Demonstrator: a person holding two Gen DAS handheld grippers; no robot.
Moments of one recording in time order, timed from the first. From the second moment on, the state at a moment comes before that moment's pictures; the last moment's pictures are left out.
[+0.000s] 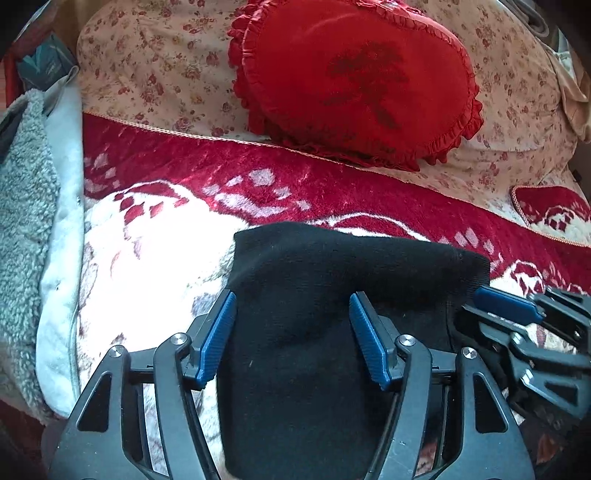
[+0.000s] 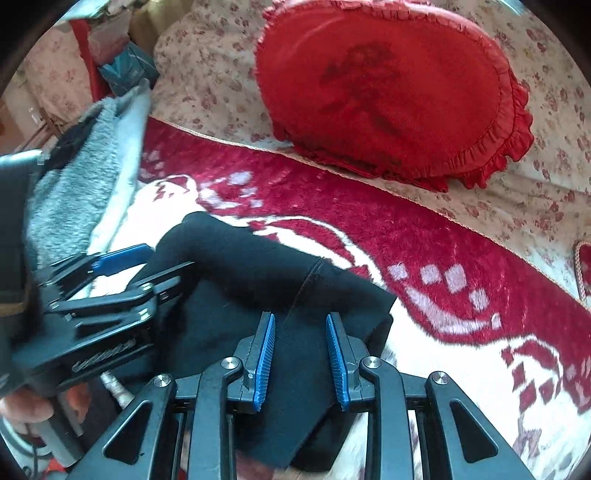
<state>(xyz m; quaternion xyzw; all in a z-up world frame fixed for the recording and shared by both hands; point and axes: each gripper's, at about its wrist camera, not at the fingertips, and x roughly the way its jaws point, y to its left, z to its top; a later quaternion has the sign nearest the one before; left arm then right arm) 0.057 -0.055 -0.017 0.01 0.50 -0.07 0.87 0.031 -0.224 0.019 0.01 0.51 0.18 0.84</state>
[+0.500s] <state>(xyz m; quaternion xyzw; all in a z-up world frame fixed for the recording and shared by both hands) 0.009 -0.049 -0.020 0.00 0.50 -0.06 0.86 -0.029 -0.228 0.005 -0.02 0.51 0.17 0.84</state>
